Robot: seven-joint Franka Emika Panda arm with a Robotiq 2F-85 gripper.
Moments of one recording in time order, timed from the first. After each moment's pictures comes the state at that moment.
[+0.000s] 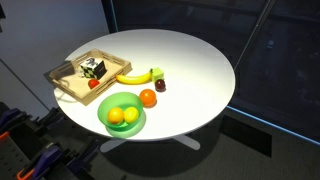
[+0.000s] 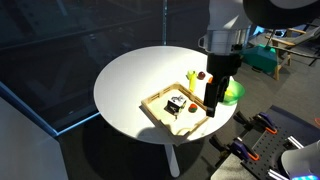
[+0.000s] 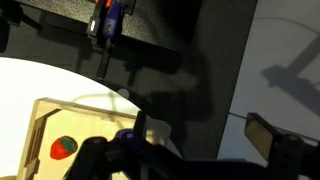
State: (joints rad) arm 0.28 -0.32 0.16 -2.52 0.33 1.95 0.01
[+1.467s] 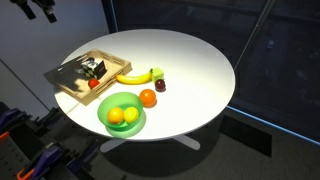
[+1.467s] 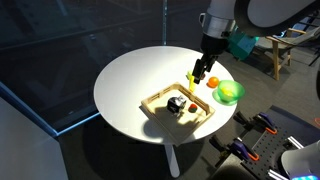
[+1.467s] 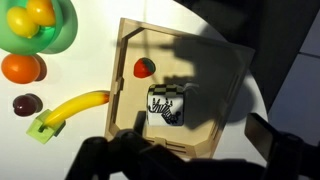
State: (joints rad) arm 0.13 -0.27 0.15 -2.50 0.04 2.26 0.05
